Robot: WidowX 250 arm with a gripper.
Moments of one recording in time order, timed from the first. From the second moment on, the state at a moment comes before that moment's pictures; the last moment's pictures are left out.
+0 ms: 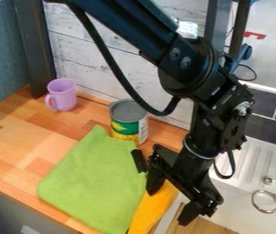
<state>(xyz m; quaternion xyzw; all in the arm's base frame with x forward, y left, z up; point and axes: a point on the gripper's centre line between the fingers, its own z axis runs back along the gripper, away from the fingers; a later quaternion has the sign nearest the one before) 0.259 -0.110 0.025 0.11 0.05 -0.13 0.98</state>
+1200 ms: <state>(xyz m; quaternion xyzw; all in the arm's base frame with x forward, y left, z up) 0.244 -0.116 0.084 0.09 -0.03 -0.25 0.96</state>
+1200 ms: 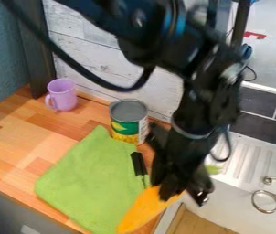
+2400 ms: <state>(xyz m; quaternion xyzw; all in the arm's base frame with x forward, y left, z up) 0.201 0.074 0.117 0.13 0.02 -0.08 0.99</state>
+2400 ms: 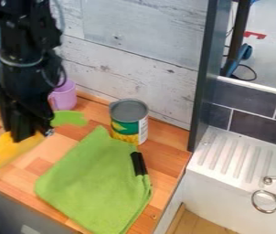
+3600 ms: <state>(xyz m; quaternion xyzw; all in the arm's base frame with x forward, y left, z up) 0.216 0.227 0.060 0.16 0.01 0.11 0.98</state>
